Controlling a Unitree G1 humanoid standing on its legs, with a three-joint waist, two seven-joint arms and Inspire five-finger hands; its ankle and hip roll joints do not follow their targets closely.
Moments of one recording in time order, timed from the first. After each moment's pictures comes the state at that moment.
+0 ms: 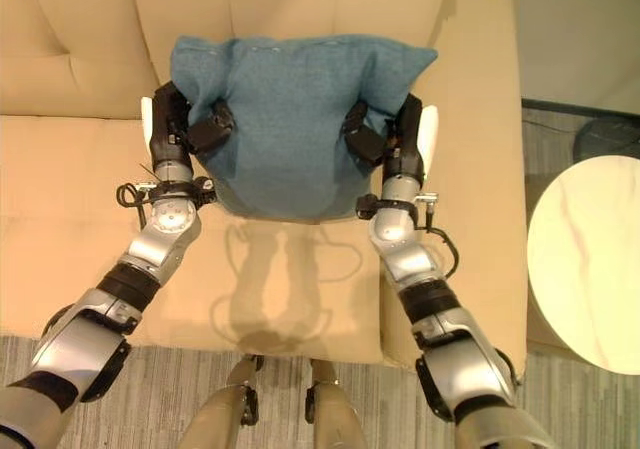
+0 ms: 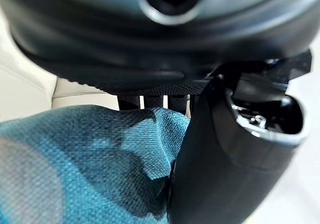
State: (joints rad) left arm -0.92 0.34 -0.41 0.69 -0.38 -0.26 0.58; right arm -0.81 -0.45 0.31 0.58 0.09 -0.14 -0.60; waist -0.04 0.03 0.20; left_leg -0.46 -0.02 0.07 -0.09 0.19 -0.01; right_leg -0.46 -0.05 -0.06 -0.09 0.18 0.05
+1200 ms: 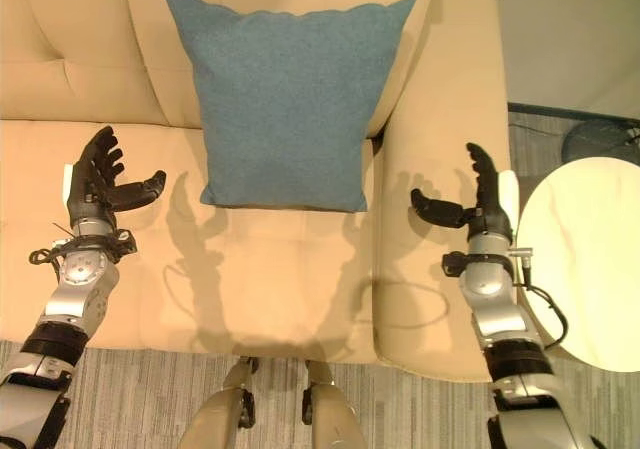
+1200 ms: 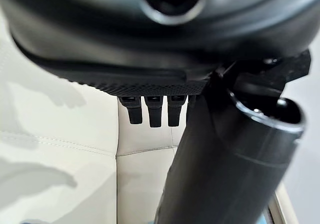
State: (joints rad) left arm -0.54 0.55 -0.16 0.57 -0.47 -0.27 0.32; right arm -0.43 -0.68 0.08 0.55 0.09 -0.16 -0.35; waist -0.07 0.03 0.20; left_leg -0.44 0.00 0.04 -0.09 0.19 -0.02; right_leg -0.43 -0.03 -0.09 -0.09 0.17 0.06
